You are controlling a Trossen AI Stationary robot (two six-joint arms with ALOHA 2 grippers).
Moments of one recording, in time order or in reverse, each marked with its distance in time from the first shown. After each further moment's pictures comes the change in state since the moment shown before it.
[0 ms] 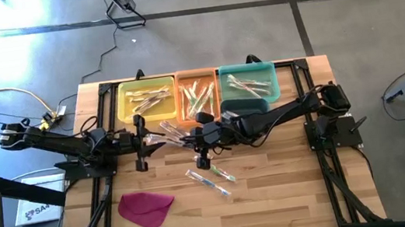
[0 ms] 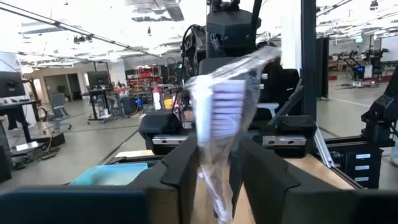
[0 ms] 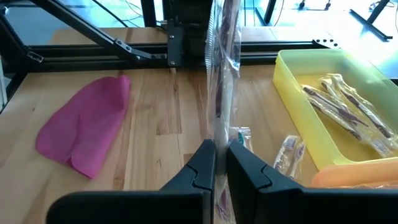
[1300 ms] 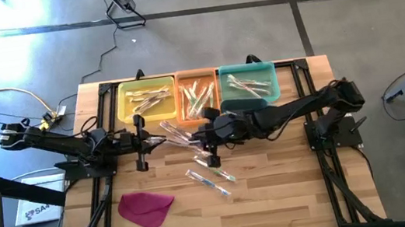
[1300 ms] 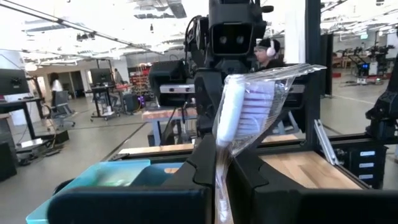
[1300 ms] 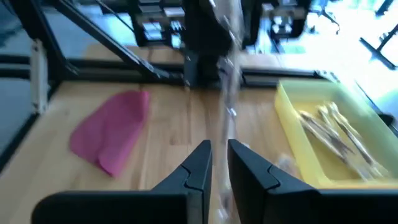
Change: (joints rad) left arm 0.000 -0.001 0.000 -0.011 -0.016 0.002; right arm 0.018 -0.133 0.002 -0.086 -0.035 -0.074
